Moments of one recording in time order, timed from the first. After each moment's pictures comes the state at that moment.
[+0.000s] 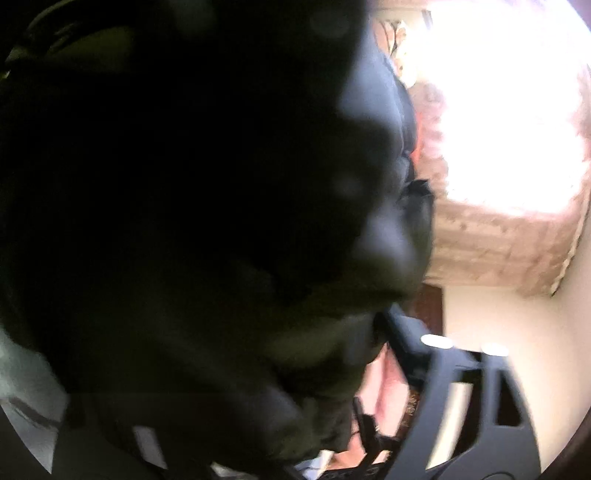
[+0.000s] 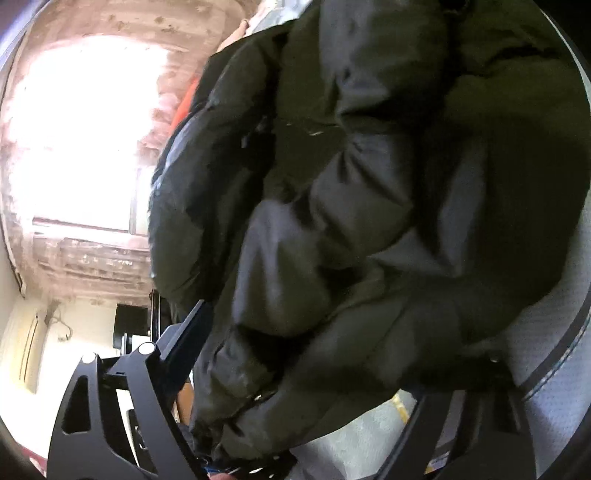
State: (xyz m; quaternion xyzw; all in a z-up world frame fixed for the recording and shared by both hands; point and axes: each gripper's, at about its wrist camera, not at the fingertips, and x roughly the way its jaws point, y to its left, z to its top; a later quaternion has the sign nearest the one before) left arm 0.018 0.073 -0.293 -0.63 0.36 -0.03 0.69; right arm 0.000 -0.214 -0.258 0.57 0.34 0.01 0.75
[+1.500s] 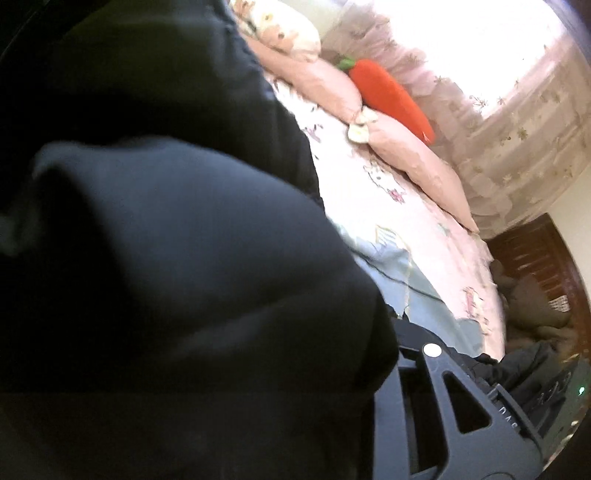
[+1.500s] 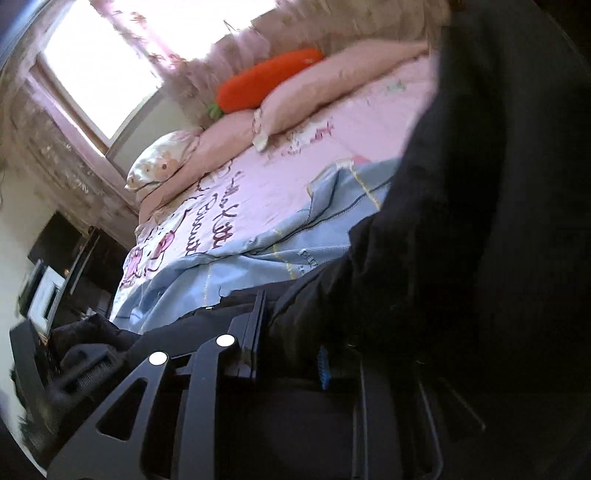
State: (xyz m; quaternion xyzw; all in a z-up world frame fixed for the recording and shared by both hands) left arm 0.504 0.007 -0.144 -0.30 0.38 0.03 0.88; right arm 0.523 -0.230 -0.162 0.27 0.38 0.07 0.88
